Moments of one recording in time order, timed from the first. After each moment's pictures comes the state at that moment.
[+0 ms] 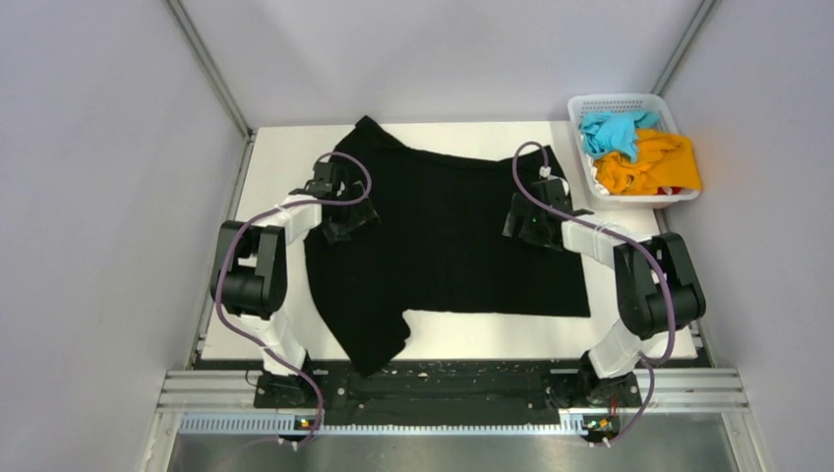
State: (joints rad) left arm -0.16 1.81 1.17 -0.38 0.14 -0.63; right arm 0.27 1.67 0.92 -0.18 0.10 0.47
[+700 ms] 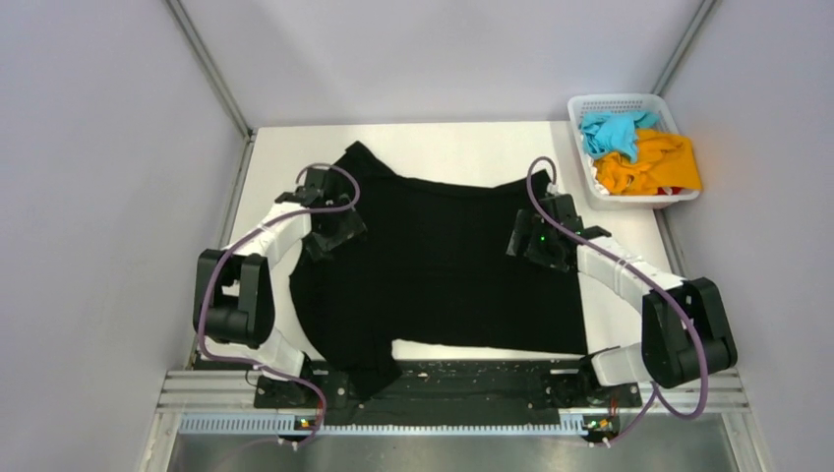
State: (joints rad) left arm -0.16 1.60 1.03 -0.65 -0.02 -0.71; right arm 0.30 1.37 0.73 -0.35 0.03 0.55
